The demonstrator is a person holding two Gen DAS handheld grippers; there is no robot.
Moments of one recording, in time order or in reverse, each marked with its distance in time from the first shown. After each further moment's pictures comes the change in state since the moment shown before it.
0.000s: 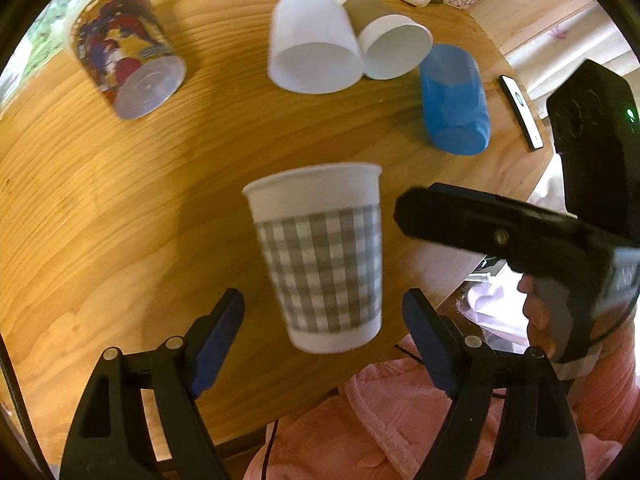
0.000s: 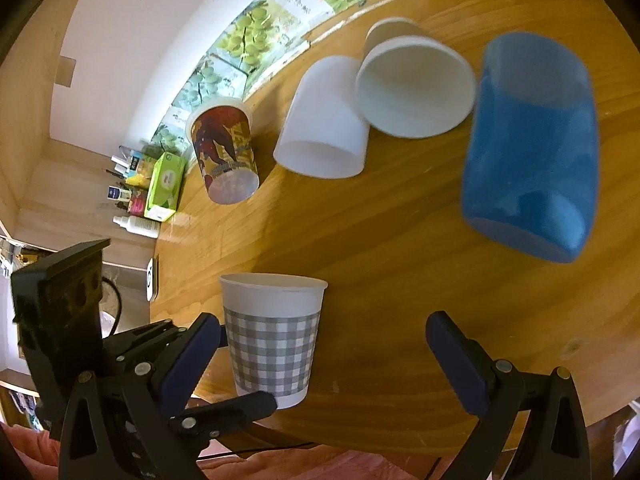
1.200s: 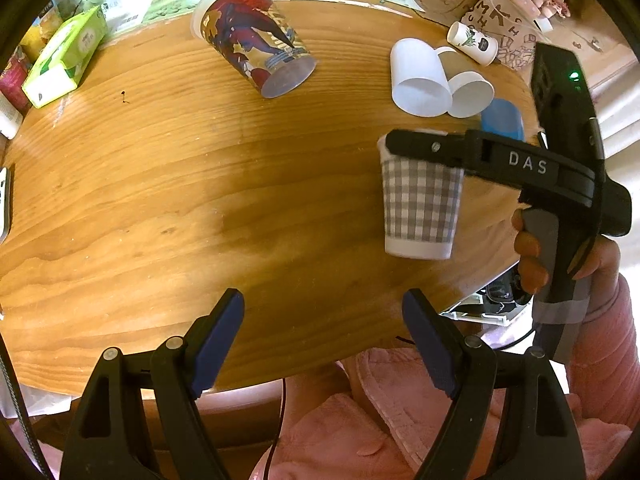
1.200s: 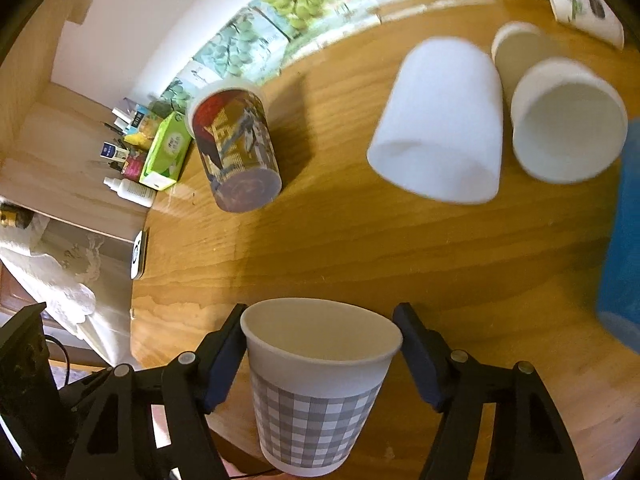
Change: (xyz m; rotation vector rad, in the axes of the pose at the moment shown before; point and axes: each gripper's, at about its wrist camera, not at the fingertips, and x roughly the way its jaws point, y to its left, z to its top) left arm -0.060 0.054 -0.073 -0.208 -0.146 0.094; right arm 0.039 0.052 0.019 -0.203 -0.004 -0.081
